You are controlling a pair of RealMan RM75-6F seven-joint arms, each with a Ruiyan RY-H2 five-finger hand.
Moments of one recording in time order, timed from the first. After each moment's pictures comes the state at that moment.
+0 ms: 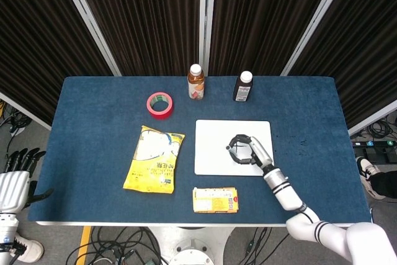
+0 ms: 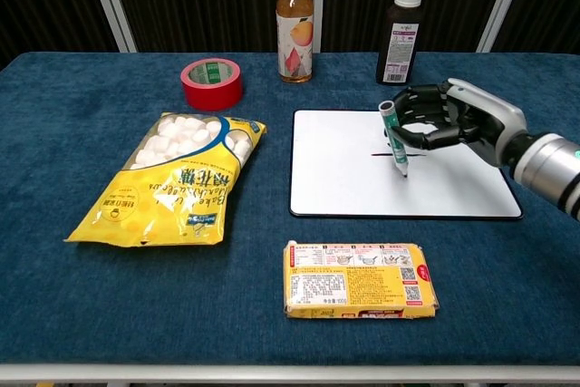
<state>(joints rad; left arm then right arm) -0.07 -1.20 -0.04 -1.51 1.45 1.45 0.00 0.62 -1.77 0.09 -0.96 -1.50 1.03 1.07</state>
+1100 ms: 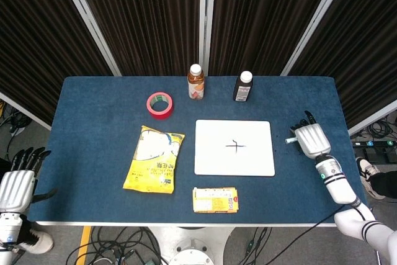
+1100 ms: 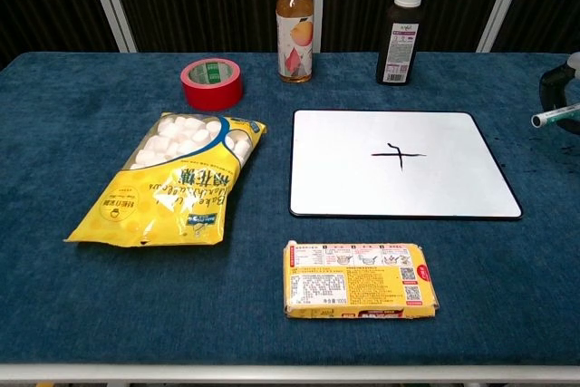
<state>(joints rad) -0.08 -1.20 -0.03 -1.52 1.47 1.45 0.00 0.56 -1.54 0.06 -0.82 -1.47 1.01 0.01</state>
